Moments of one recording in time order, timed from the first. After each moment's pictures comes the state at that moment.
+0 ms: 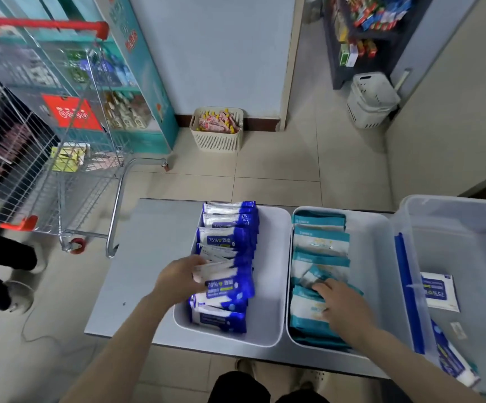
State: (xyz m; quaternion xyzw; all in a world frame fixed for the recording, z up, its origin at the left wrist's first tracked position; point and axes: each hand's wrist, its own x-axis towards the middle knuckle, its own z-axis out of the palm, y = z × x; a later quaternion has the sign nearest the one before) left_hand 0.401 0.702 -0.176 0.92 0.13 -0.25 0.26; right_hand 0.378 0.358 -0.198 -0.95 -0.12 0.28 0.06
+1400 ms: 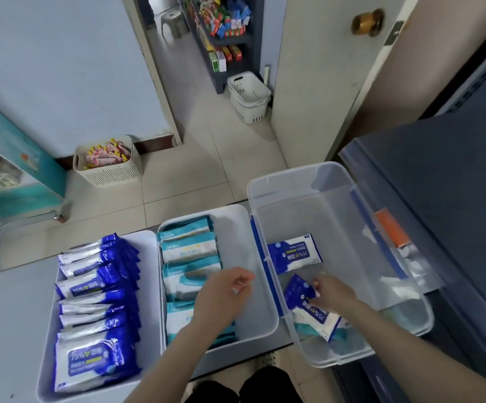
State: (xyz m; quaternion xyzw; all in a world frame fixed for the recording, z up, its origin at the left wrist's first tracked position) left_hand 0.377 0.376 -0.147 0.89 -0.10 -0.25 0.38; right_hand 0.323 0.118 -0.222 -0.90 0.19 0.36 0.15
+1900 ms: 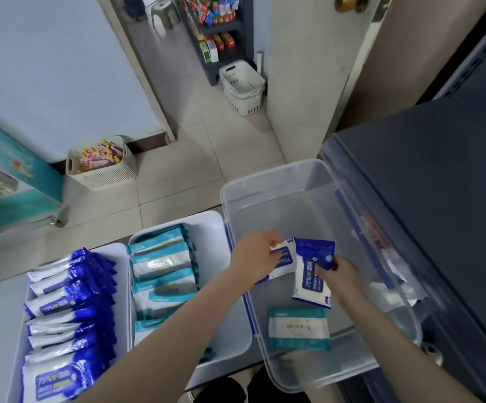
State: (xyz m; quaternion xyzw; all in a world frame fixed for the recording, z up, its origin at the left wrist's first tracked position) left_hand 0.443 0.228 -0.157 0.91 -0.23 -0.25 0.24; right_hand 0.340 0.058 -0.222 -0.76 0.44 0.11 0.46
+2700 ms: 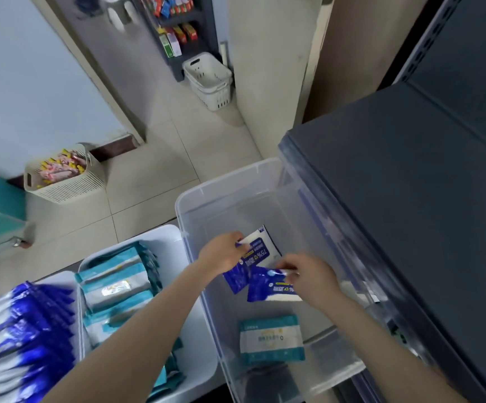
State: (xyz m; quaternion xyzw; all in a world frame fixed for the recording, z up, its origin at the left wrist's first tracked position) left_hand 0.485 0.186 -0.195 0.89 -0.20 -0.37 0.17; right_hand 0.348 0.037 -0.187 -0.90 0.23 0.17 0.34
